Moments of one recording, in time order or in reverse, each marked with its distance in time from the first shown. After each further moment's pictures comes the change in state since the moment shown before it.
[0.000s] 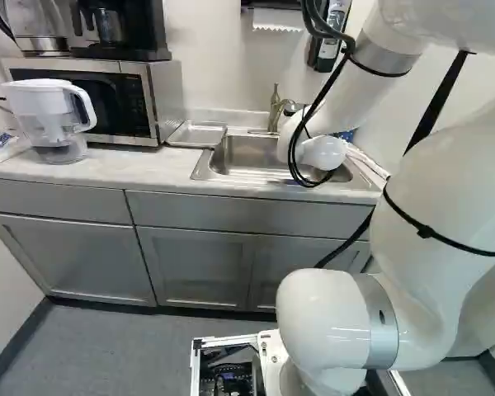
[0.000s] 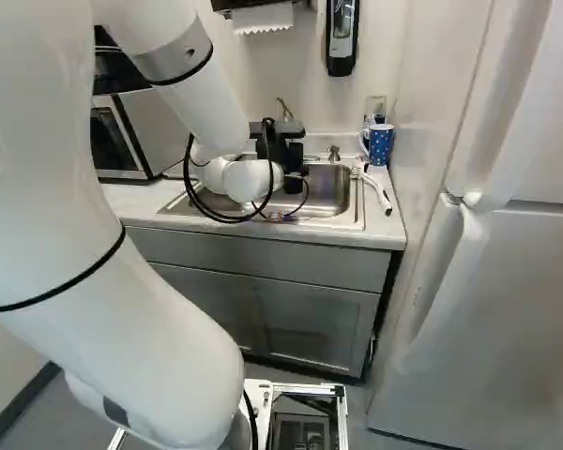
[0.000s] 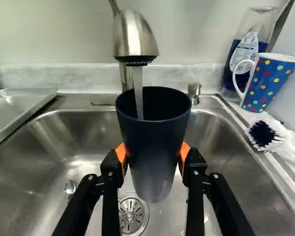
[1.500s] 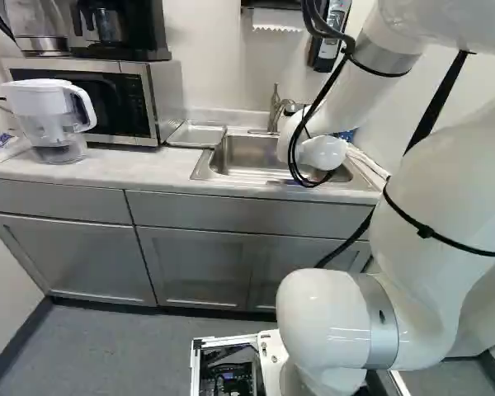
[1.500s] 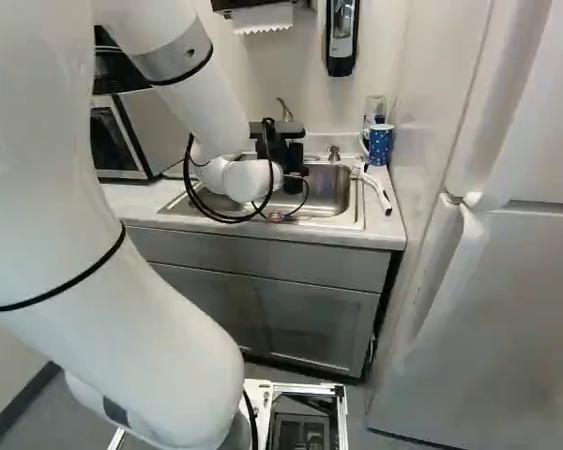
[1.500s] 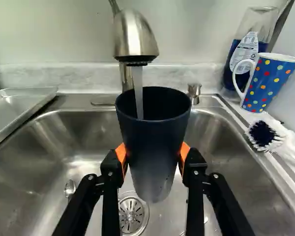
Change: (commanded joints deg) arm 0.0 0.0 0.0 0.0 0.0 0.0
